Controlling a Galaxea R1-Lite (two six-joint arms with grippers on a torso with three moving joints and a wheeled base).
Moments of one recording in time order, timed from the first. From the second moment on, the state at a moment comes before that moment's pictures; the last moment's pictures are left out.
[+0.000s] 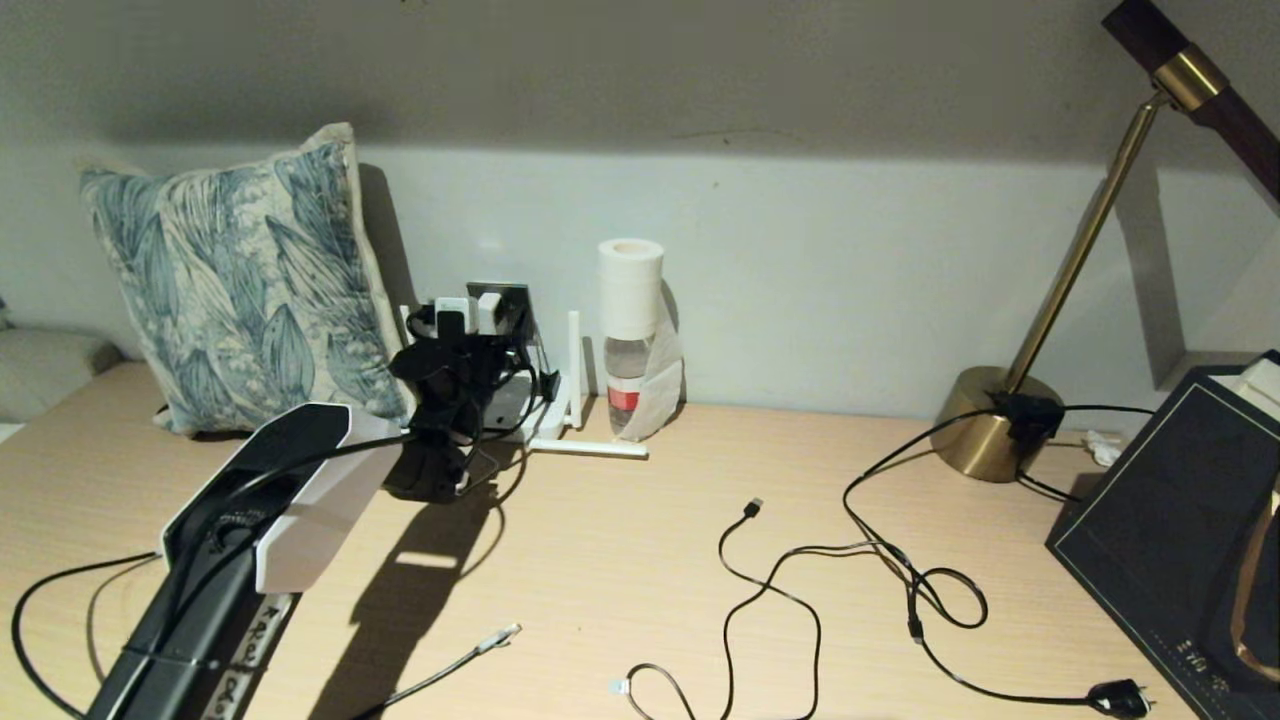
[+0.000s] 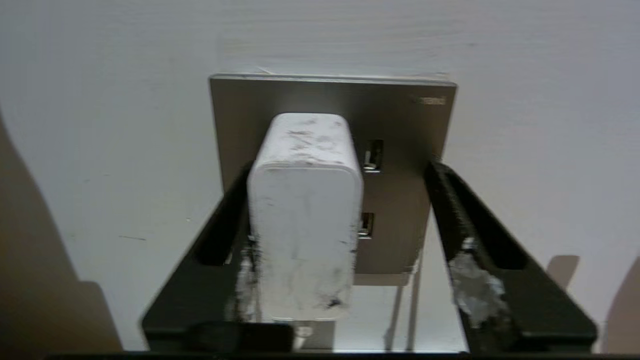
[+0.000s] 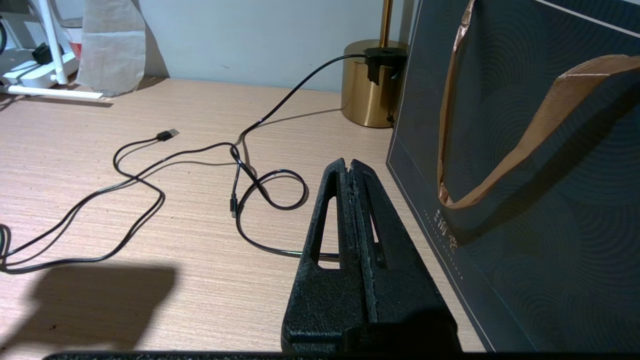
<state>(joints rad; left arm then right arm) -0.18 2.73 -1.88 -1.26 0.03 0.04 0.00 0.00 0.00 -0.10 0.00 -0.01</state>
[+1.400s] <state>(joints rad) -0.15 2.09 -0.90 -1.42 -0.16 0.16 0.00 0.00 0.00 -0.10 0.00 -0.01</state>
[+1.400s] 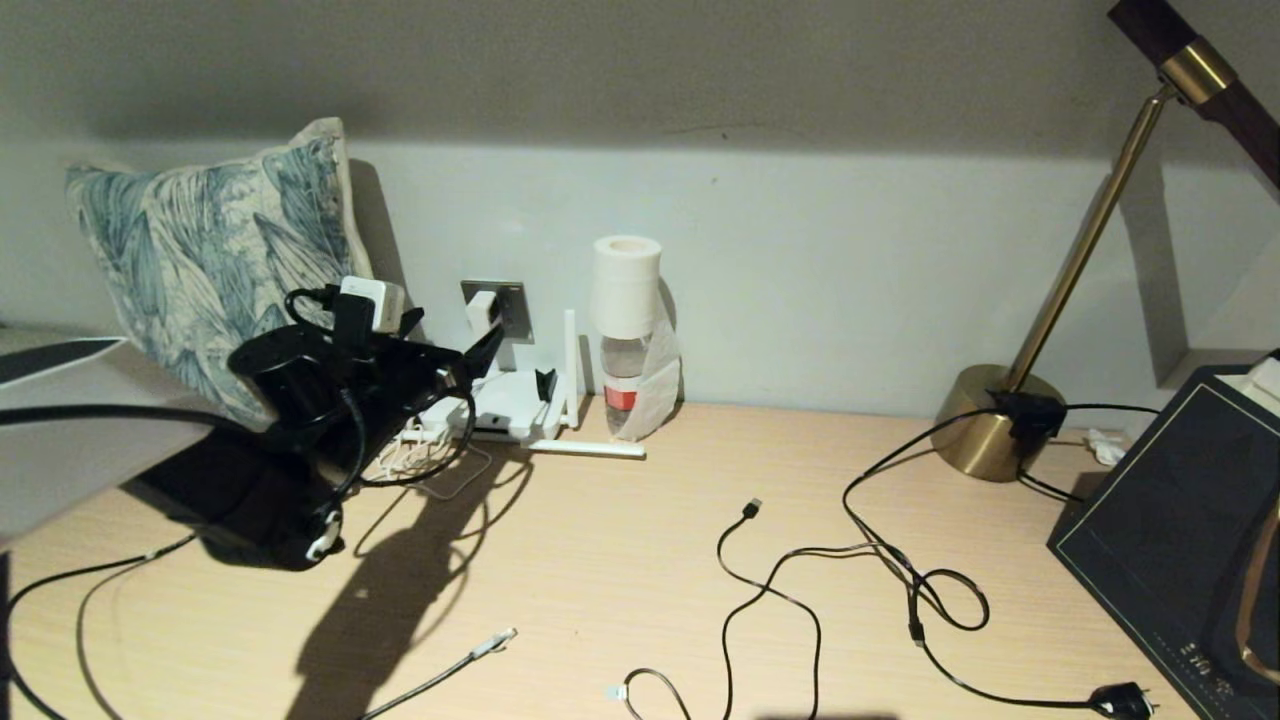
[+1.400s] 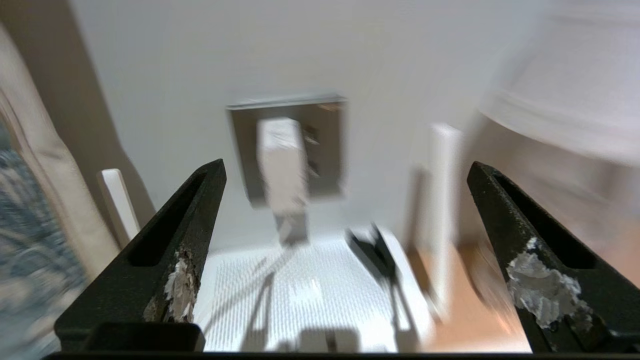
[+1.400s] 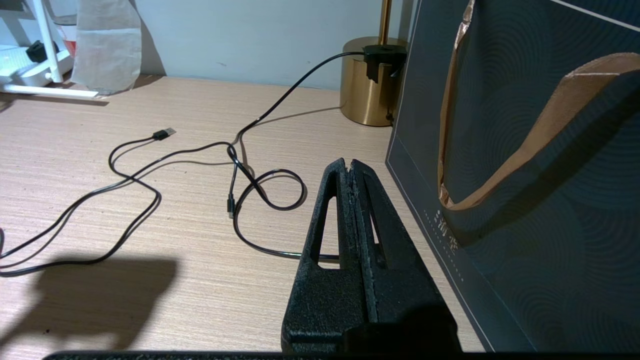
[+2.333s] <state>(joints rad) -0.15 1.62 -0.71 0.11 -0.44 1.25 0.00 0.00 0.00 -0.10 0.00 -0.01</state>
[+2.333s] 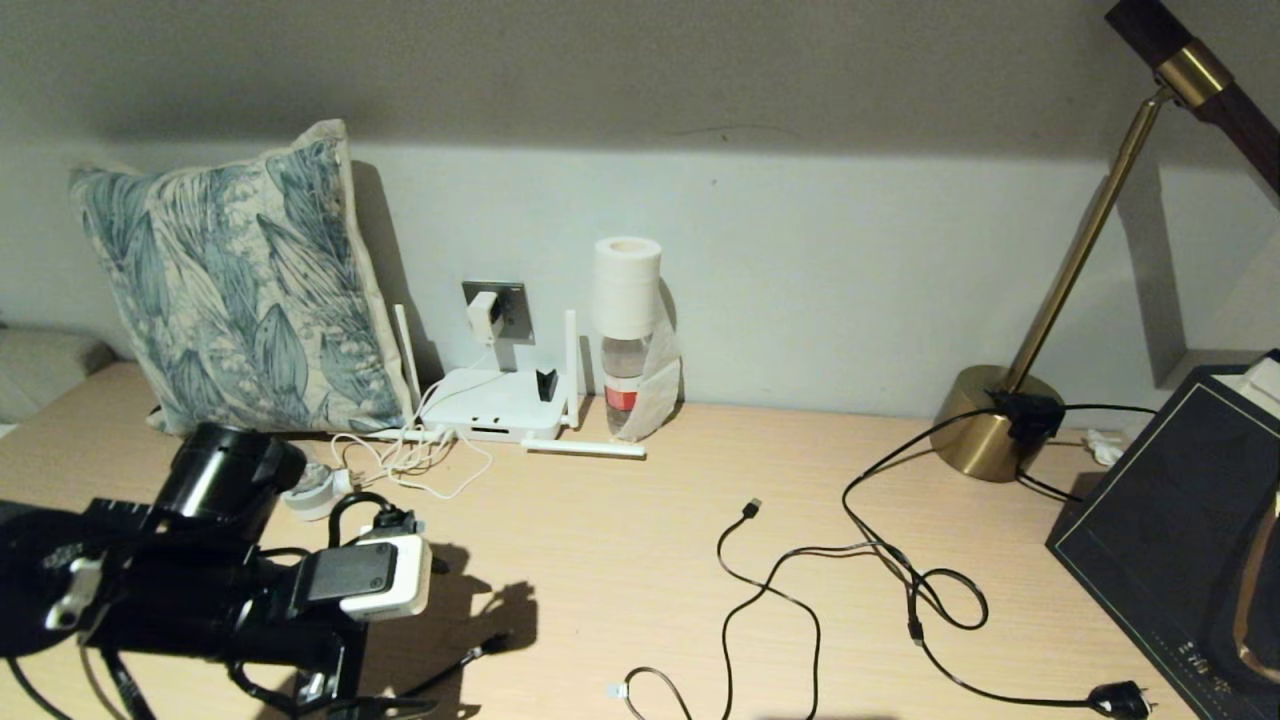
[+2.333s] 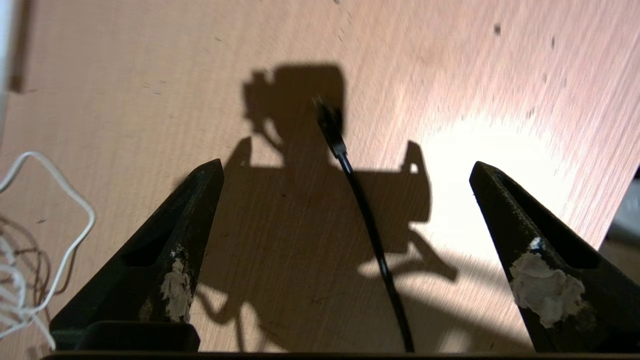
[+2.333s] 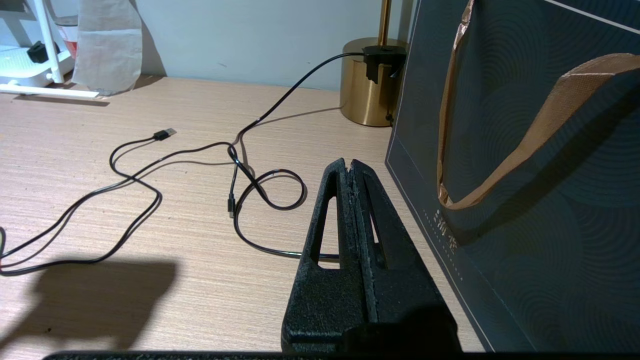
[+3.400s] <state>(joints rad) -0.20 1.96 -0.96 0.21 -0.38 1.21 0.00 0.00 0.00 -0.10 0.00 -0.01</state>
